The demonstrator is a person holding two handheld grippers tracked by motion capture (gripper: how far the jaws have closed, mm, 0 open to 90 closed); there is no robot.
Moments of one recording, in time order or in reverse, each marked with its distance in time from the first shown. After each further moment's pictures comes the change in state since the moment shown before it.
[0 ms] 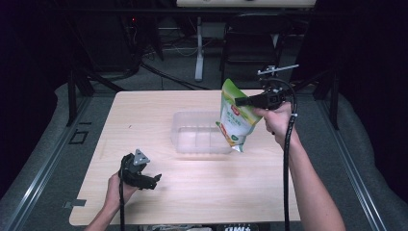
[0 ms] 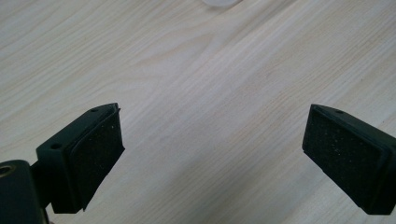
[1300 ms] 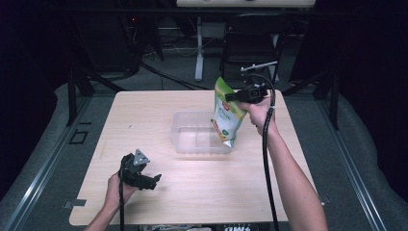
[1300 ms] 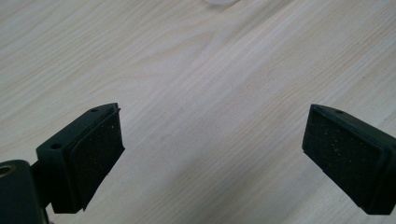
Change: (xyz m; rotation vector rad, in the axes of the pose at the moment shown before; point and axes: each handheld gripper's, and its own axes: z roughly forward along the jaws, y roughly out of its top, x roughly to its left) left arm 0.000 -0.001 0.000 0.000 0.005 0.001; right arm -0.010 0.018 0.053 0.036 -0.097 0.048
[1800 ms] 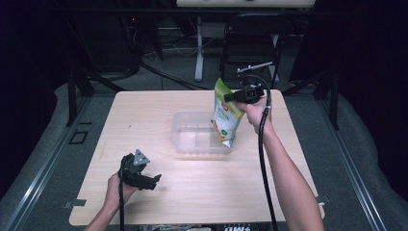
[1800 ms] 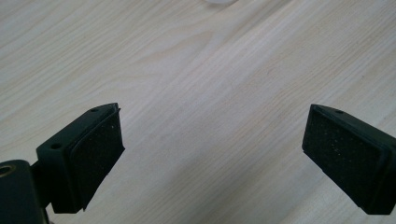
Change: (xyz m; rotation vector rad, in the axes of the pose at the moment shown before) left arm 0.000 0.000 0.000 0.000 -0.004 -0.001; right arm -0.003 0.001 0.013 0.018 -0.040 -0.014
